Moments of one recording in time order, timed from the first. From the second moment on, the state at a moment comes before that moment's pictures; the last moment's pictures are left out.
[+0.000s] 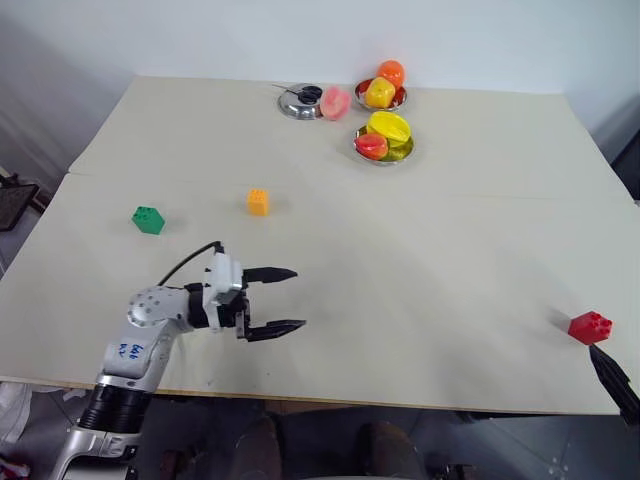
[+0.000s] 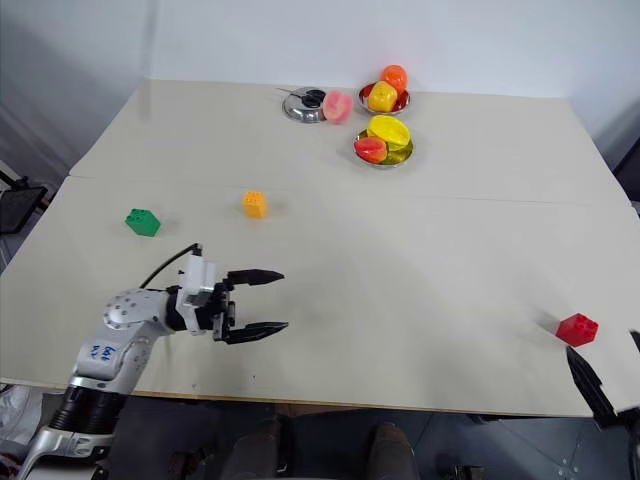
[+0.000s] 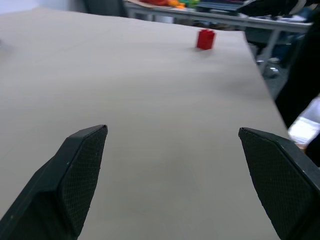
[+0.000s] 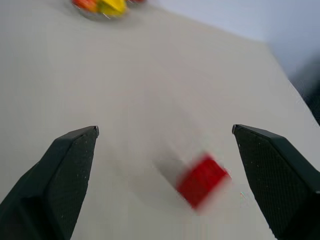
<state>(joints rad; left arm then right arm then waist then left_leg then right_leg) -0.29 0.54 -0.07 -0.03 -0.46 0.14 -1.14 0.65 -0.46 -0.82 -0.17 0.62 -0.11 0.80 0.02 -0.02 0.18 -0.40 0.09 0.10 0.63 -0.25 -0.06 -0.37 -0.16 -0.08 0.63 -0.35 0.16</state>
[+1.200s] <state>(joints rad) -0.15 0.57 -0.01 -0.27 -0.50 0.24 -1.07 -0.31 -1.14 -0.22 0.94 0.16 -0.19 1.34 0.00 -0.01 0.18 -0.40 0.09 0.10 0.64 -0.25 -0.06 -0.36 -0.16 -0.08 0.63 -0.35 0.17</state>
